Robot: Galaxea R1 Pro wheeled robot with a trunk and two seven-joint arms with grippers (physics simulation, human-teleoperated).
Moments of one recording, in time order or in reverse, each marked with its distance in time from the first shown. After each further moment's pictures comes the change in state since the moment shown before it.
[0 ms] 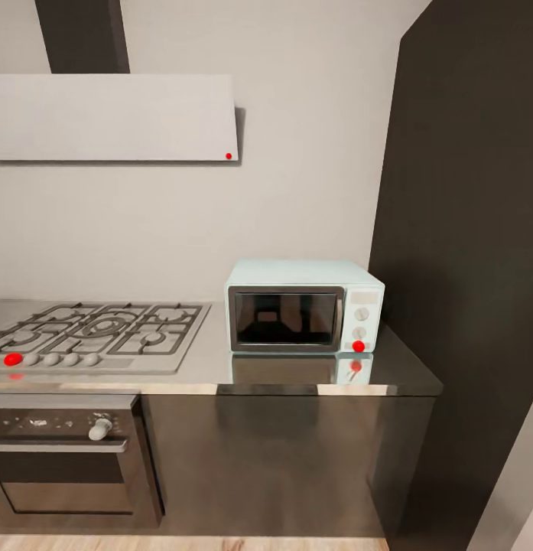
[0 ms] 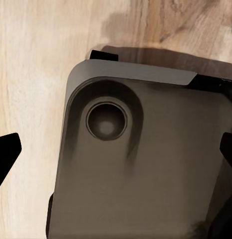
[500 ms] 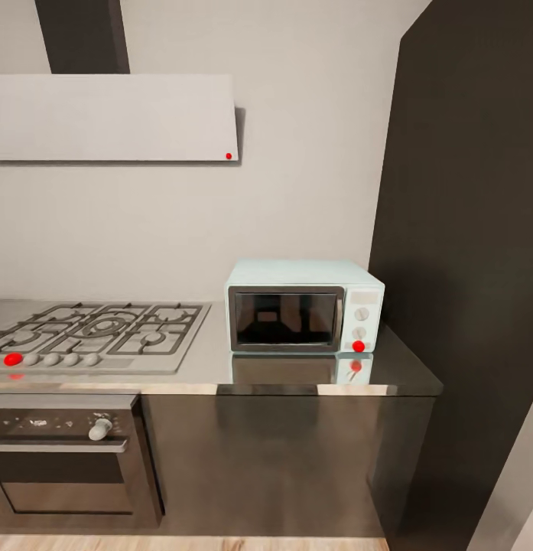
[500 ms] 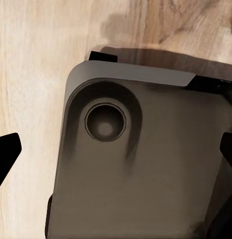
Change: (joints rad) left arm 0.000 -0.001 0.001 -0.002 -0.001 -0.001 0.000; right arm -0.001 0.015 0.036 -0.146 0.090 0.023 0.012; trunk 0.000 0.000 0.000
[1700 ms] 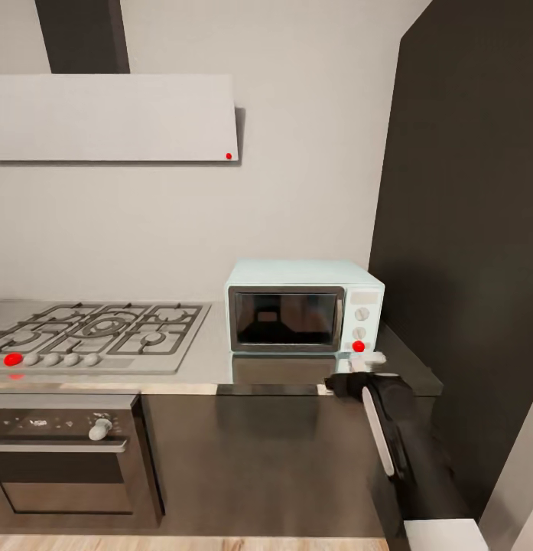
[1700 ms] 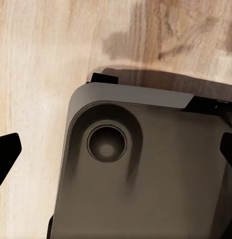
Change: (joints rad) left arm 0.000 0.000 -0.002 0.015 0.002 -0.098 0.000; right arm -0.492 0.107 0.005 -1.357 -0.012 1.219 -0.004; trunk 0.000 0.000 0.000
